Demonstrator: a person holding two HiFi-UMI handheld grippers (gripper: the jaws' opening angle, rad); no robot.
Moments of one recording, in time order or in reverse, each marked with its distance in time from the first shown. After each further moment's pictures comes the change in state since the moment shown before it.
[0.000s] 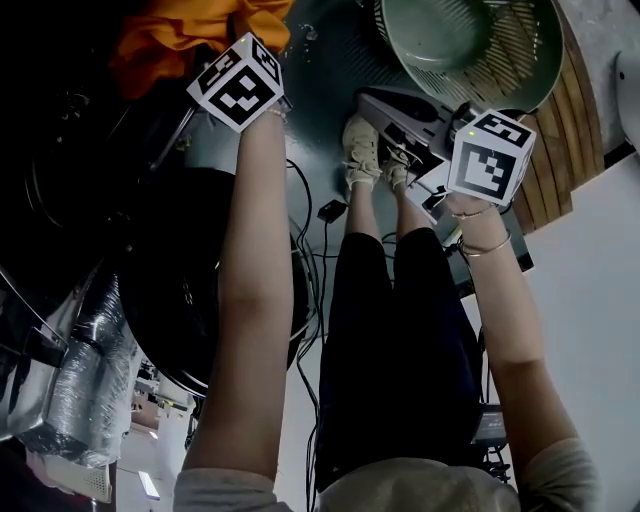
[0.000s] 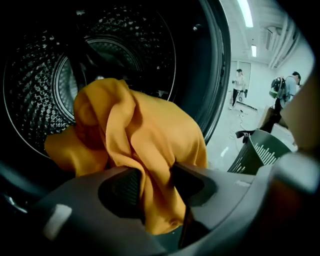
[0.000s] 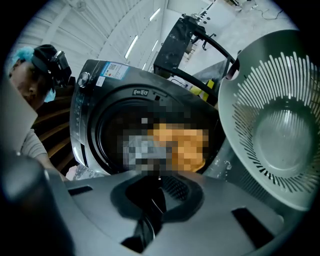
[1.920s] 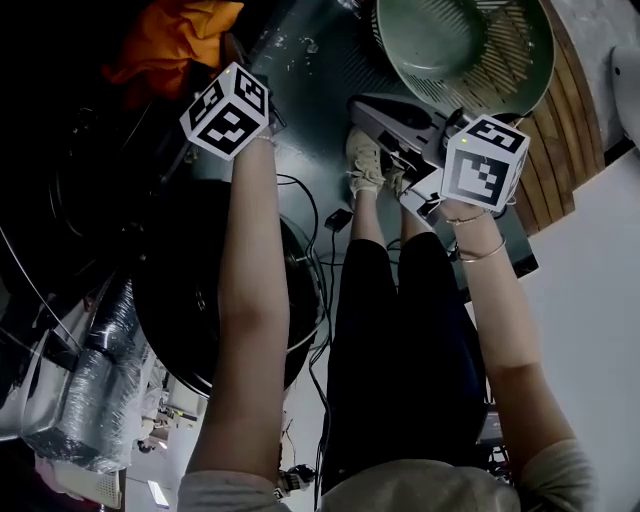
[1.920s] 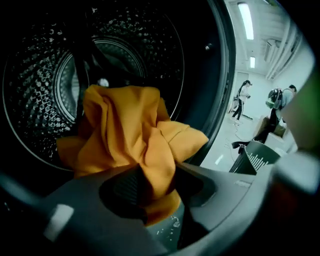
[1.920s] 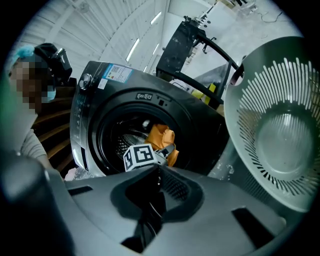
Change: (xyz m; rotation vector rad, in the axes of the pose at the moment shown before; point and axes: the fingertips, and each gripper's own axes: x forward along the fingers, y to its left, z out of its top) left arm -0.011 0.008 0.016 -0.032 -0.058 -0.069; right arm 0.001 0.012 0.015 -0.006 -0.039 -0.003
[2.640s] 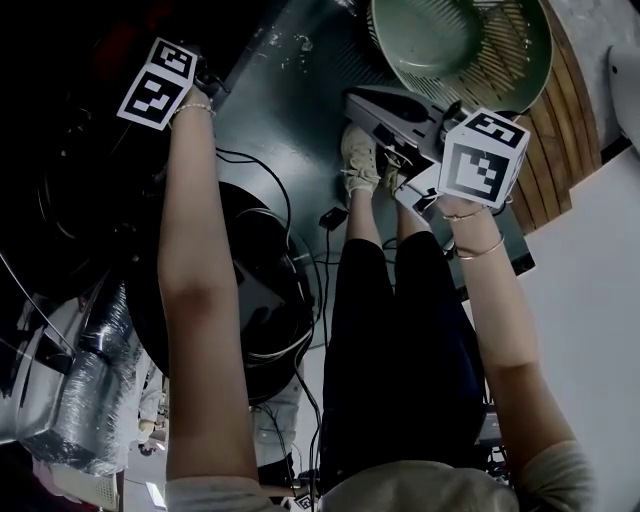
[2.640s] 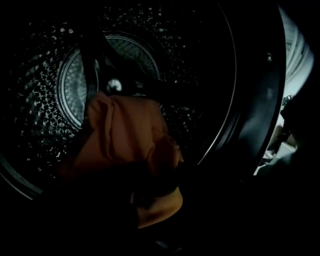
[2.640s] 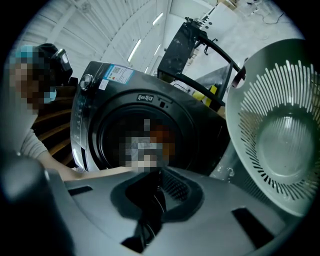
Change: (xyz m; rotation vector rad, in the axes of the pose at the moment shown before) left arm 0.043 0.065 0.061 -0.051 -0.057 0.078; right arm 0.001 0.002 0.004 -0.020 -0.009 0.004
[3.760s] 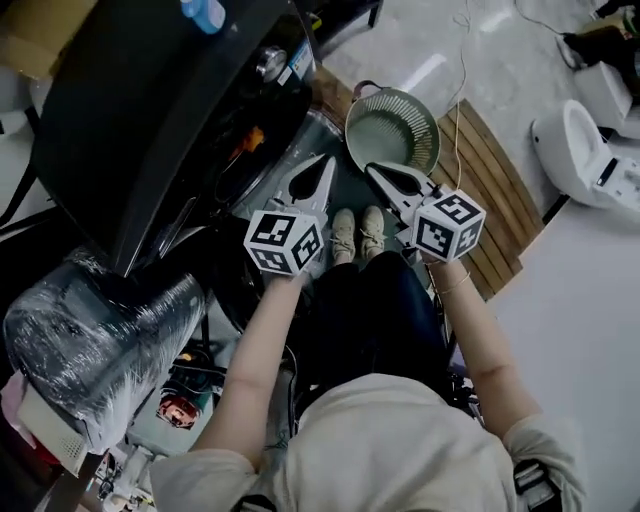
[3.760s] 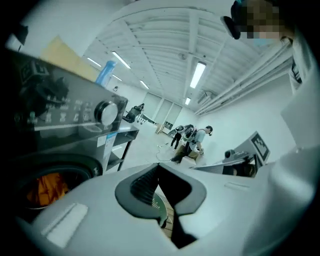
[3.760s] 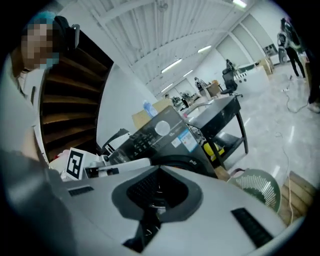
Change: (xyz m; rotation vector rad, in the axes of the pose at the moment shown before) left arm -0.416 -0.238 0.167 0.071 -0.081 -0.917; right arm -0.150 0.260 0.125 -0.442 -0.166 -0.196
